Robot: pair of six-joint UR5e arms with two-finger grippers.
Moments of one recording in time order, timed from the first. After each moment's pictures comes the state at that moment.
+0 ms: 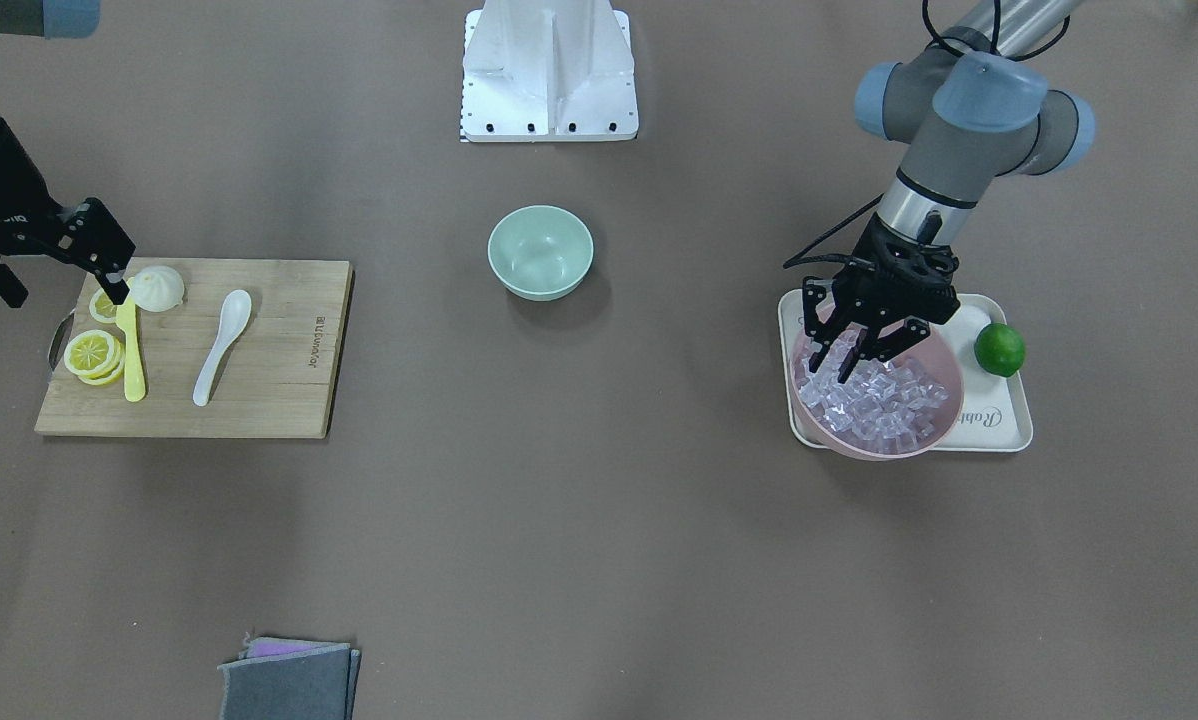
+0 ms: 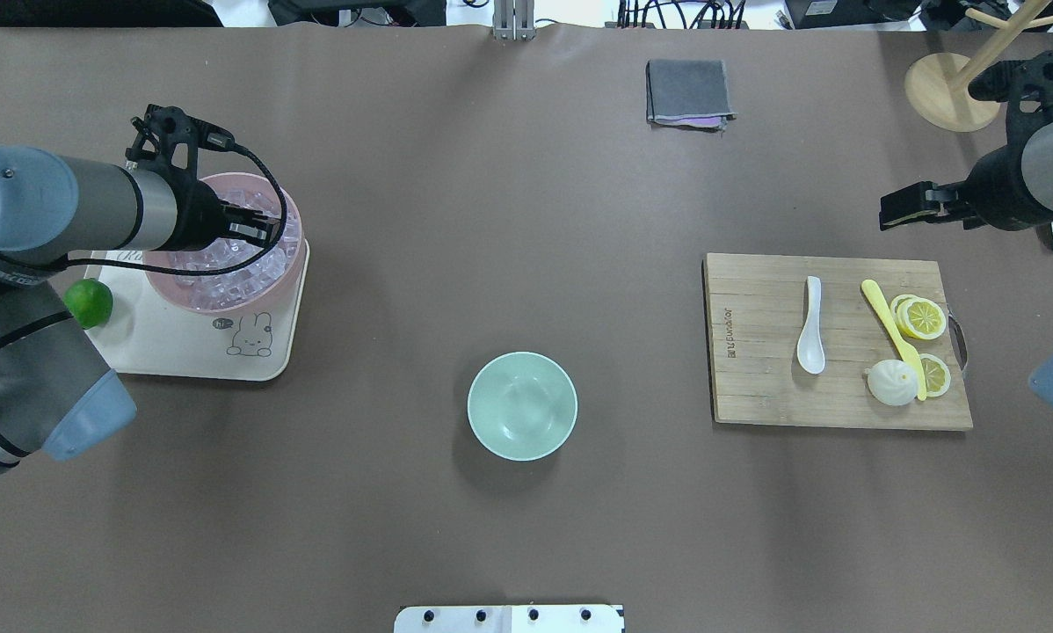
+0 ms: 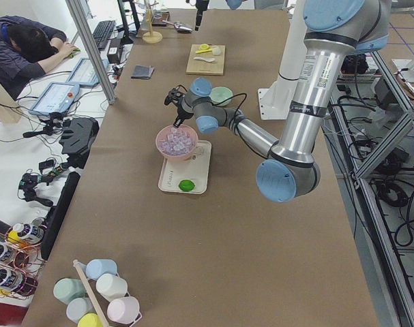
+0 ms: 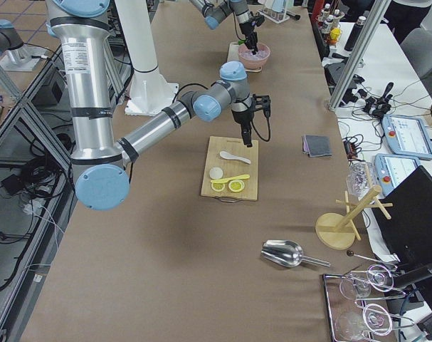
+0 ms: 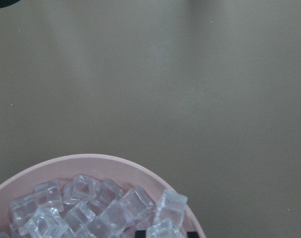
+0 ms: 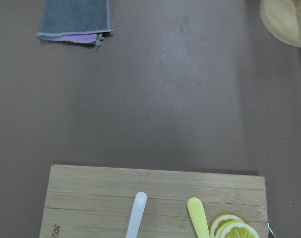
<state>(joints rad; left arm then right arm) -0.78 -1.84 -1.77 -2.21 -1.81 -0.78 0.99 -1.49 2.08 -1.45 1.99 0.84</state>
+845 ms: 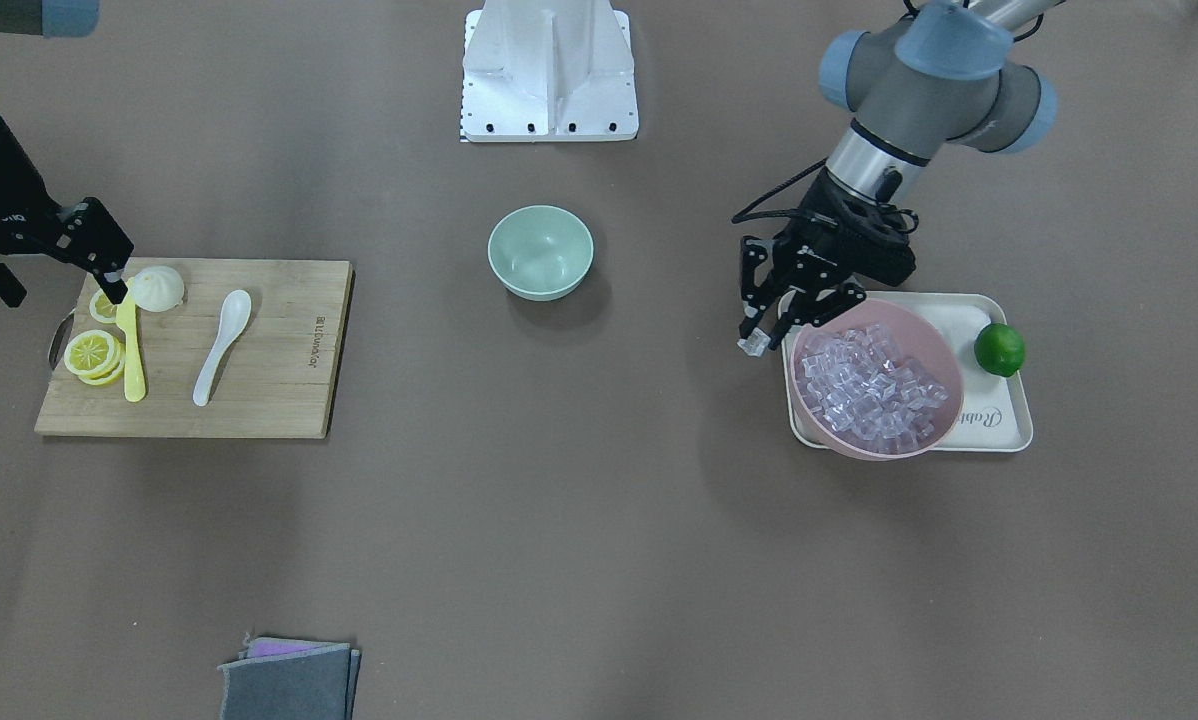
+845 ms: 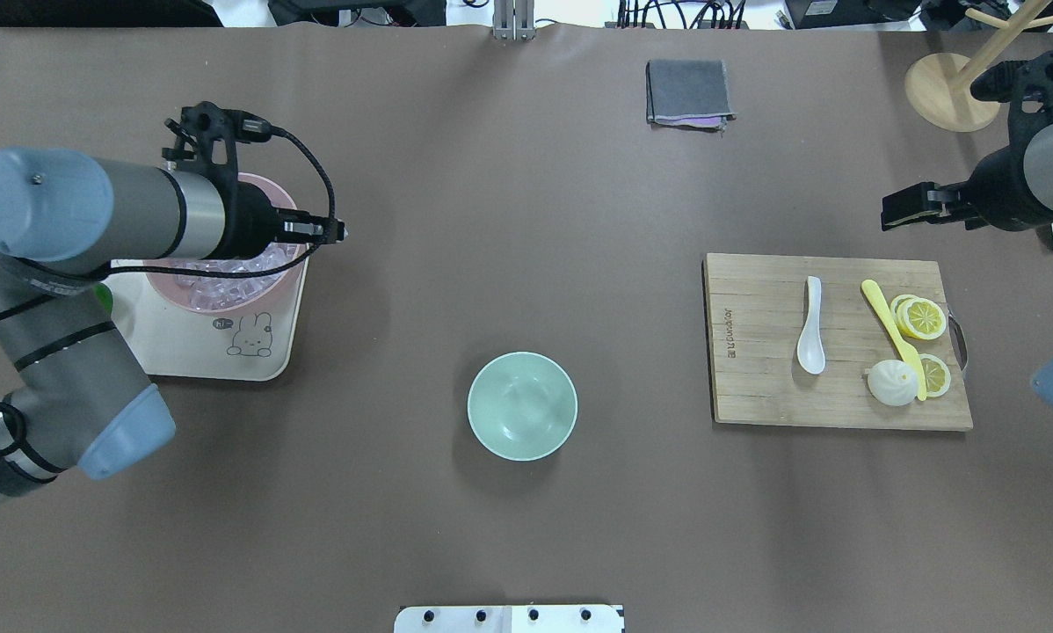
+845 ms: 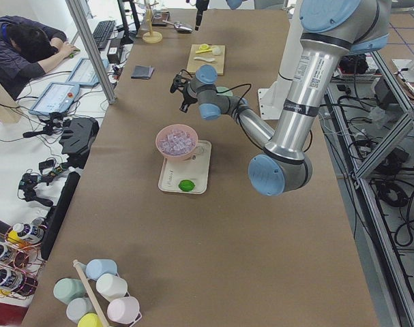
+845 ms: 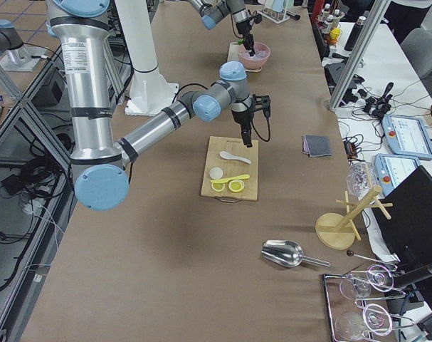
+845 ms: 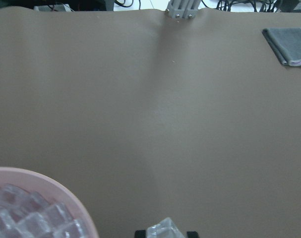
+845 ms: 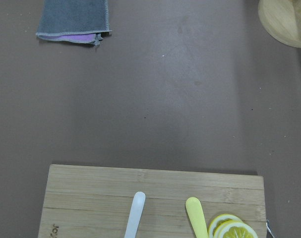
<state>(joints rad) -0.67 -1.93 -1.81 -2.21 -1.79 -1.06 0.99 -1.49 2.09 -1.45 1.99 0.84</state>
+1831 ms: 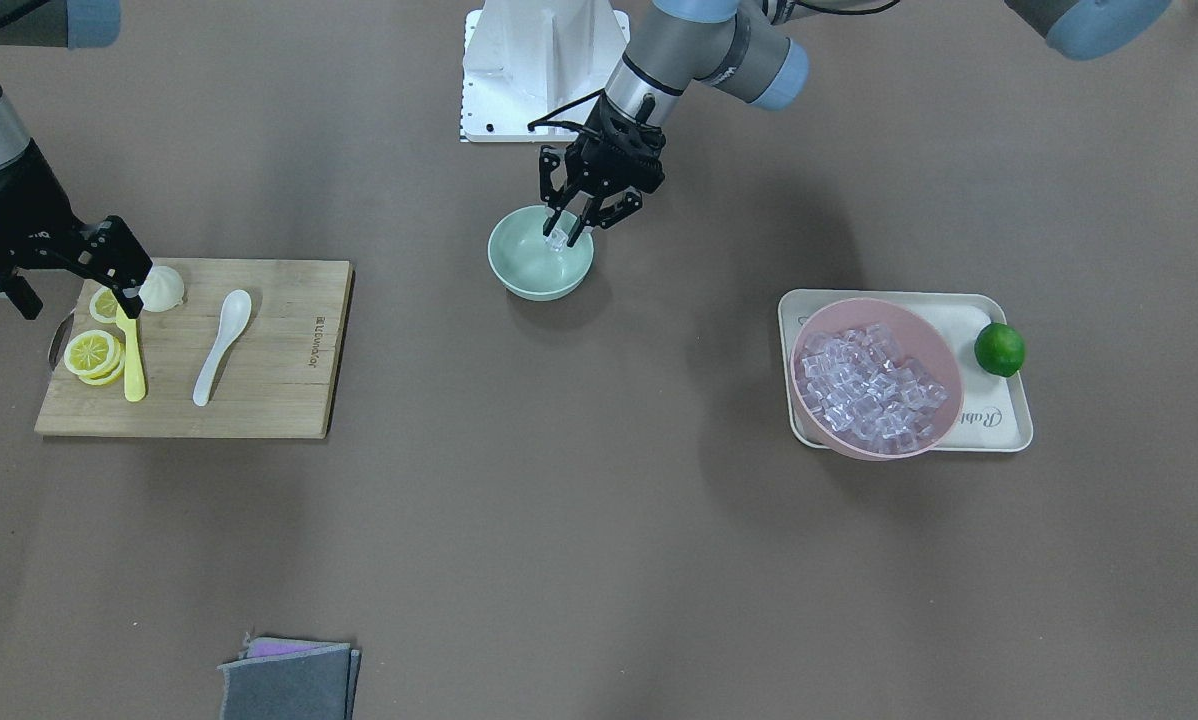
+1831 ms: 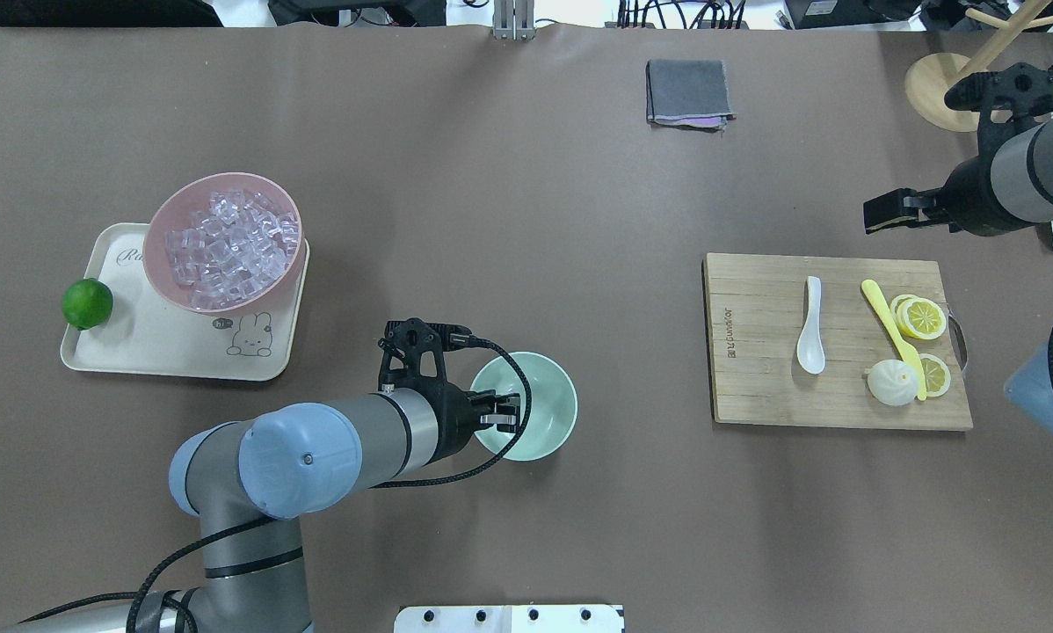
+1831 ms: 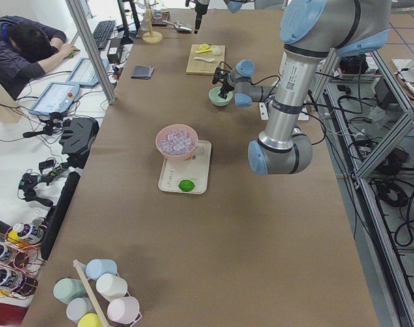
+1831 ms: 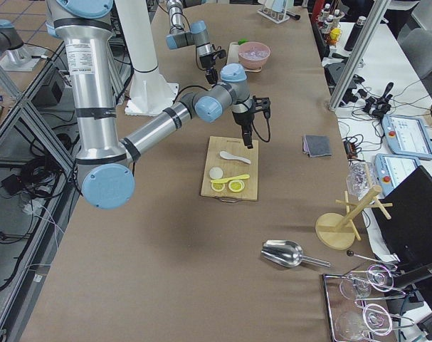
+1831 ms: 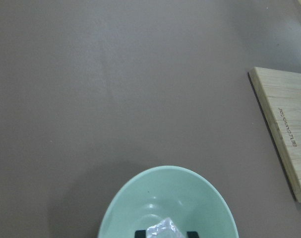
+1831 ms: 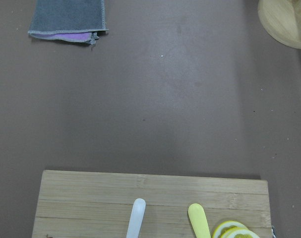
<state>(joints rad) -0.26 -2.07 -1.75 -2.21 -1.47 -1.27 0.95 -1.47 2.06 -1.45 1.93 0.87</state>
